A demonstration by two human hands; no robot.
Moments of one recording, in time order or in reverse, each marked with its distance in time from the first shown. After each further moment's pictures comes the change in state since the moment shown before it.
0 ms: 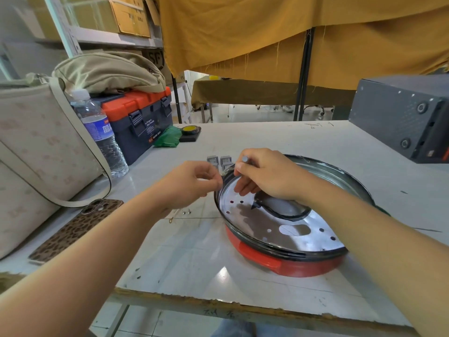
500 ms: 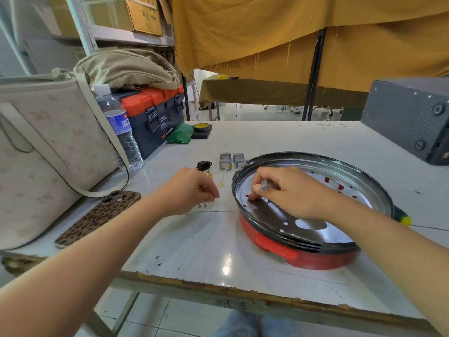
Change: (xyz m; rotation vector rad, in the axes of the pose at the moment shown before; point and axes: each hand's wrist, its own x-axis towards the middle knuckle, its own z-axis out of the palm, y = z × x) left_hand -0.003 -0.043 -0.017 0.482 -0.006 0.186; right_hand -0.027 0.004 0.013 -0.318 -0.030 -0.089
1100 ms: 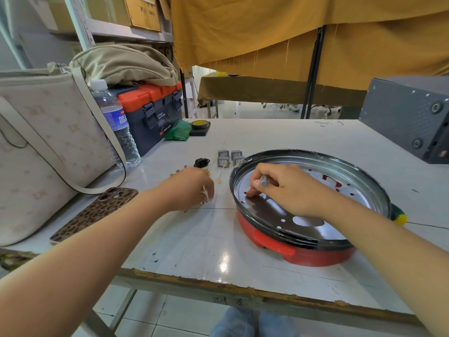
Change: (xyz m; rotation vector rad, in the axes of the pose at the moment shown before) left_hand 0.014 -0.008 0.007 0.313 -0.111 0.076; right_hand 0.000 0.005 0.003 0.065 0.015 0.027
